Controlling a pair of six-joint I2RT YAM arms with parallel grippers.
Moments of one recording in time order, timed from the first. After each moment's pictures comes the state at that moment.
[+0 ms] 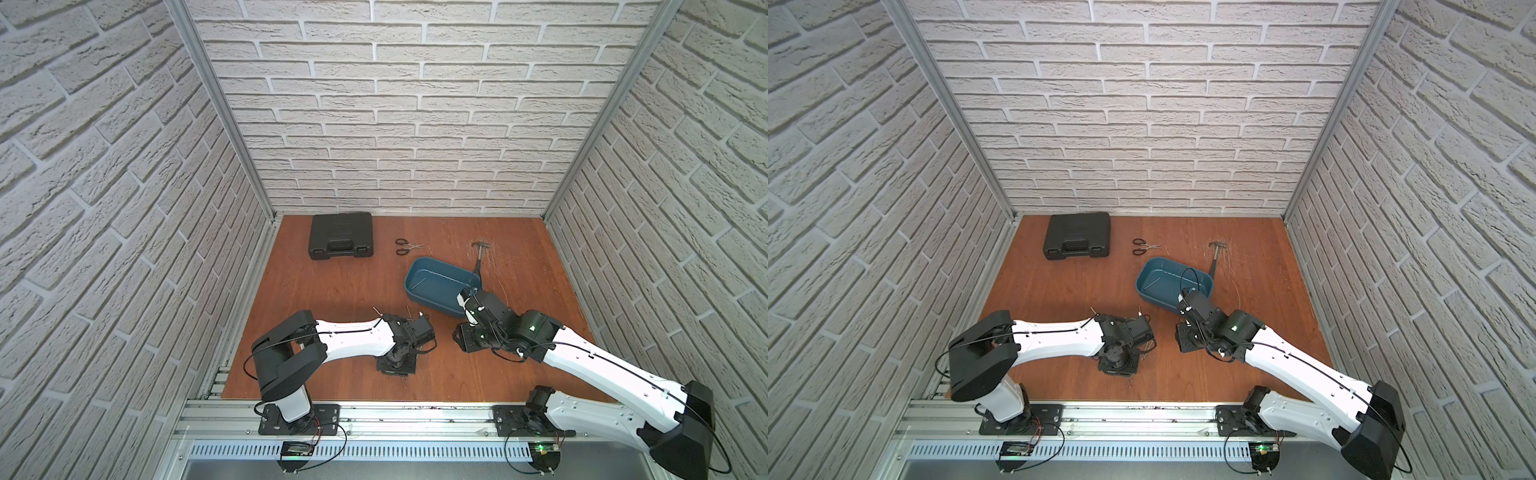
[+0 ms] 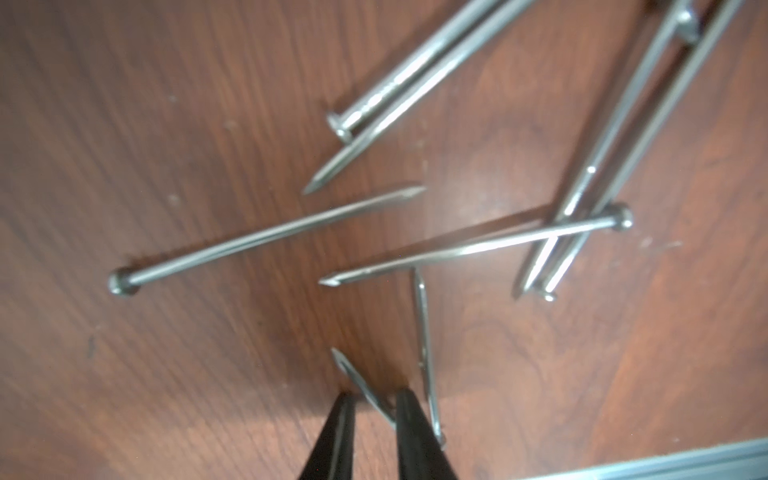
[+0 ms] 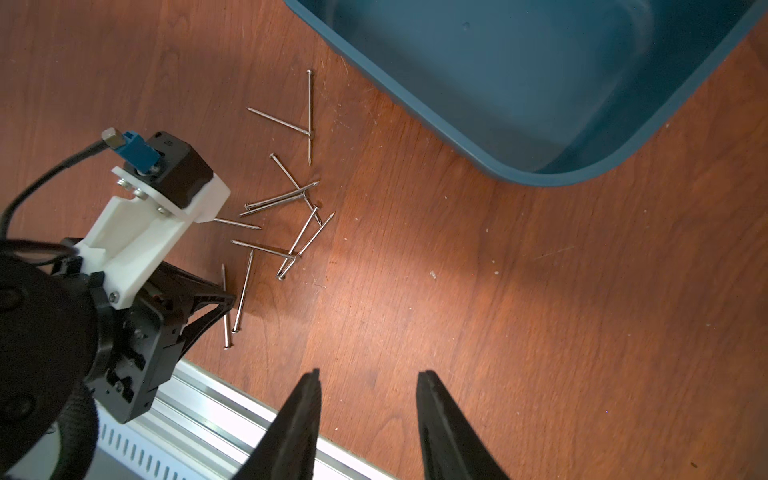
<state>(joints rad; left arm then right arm) -1.13 1.67 0.95 -0.78 0.08 -0.98 0.78 1.04 0.85 -0.90 0.07 0.58</state>
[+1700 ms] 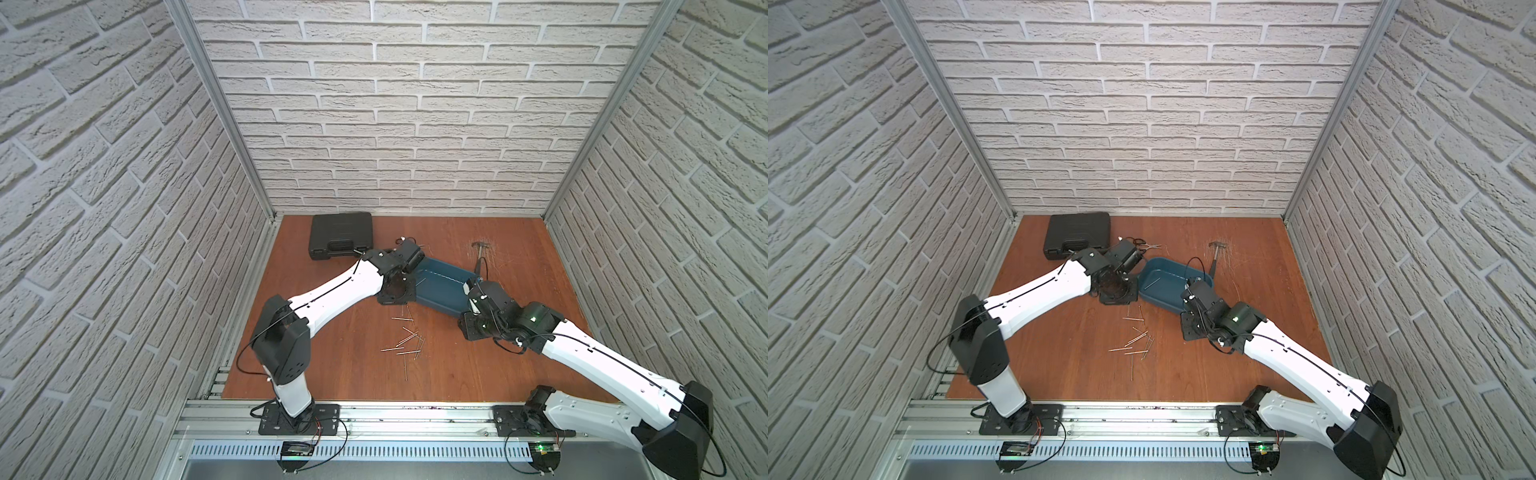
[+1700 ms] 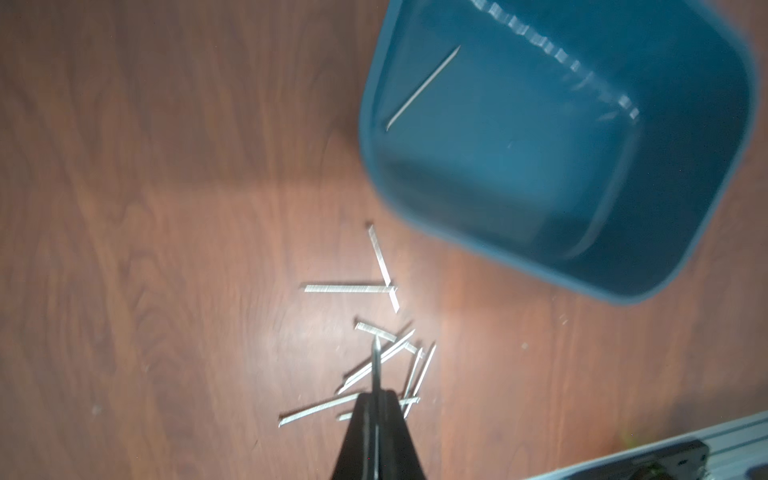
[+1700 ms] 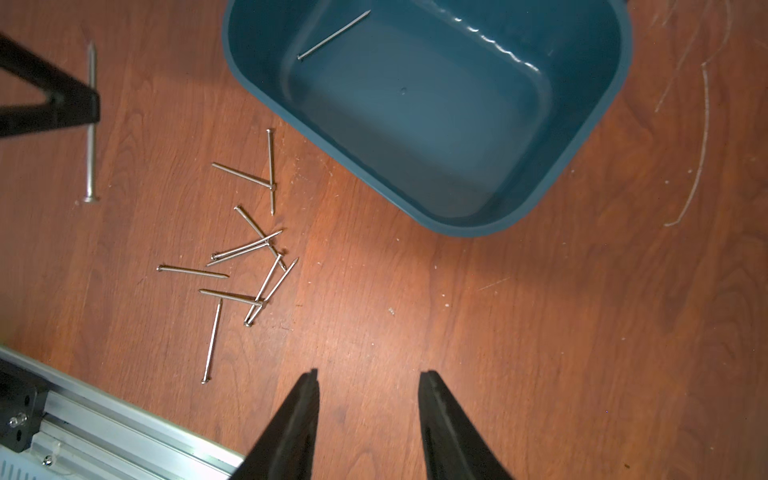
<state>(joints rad) -0.77 1.81 1.61 -1.02 0.01 -0.68 0.66 1.06 0.90 -0.90 0.14 0.53</state>
